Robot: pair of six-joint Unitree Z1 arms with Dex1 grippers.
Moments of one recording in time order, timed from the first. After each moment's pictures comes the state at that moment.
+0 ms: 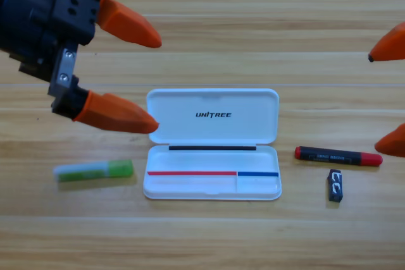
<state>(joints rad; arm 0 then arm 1) -0.76 1.37 -1.16 0.52 -0.43 0.63 0.88 1.24 -1.20 0.68 0.34 -0.36</state>
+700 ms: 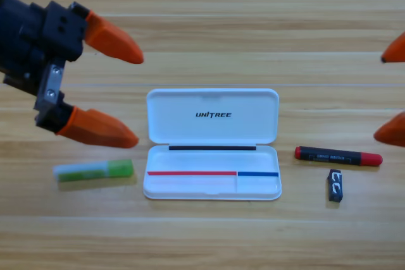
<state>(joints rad) -0.76 1.37 -1.18 0.63 -0.37 0.64 0.88 1.24 -1.18 0.69 0.23 -0.25</state>
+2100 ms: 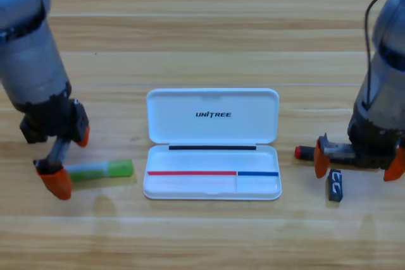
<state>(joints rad) -0.61 1.89 -1.31 0.97 -0.04 0.91 0.78 1.96 -1.33 0.88 -0.05 0.82</state>
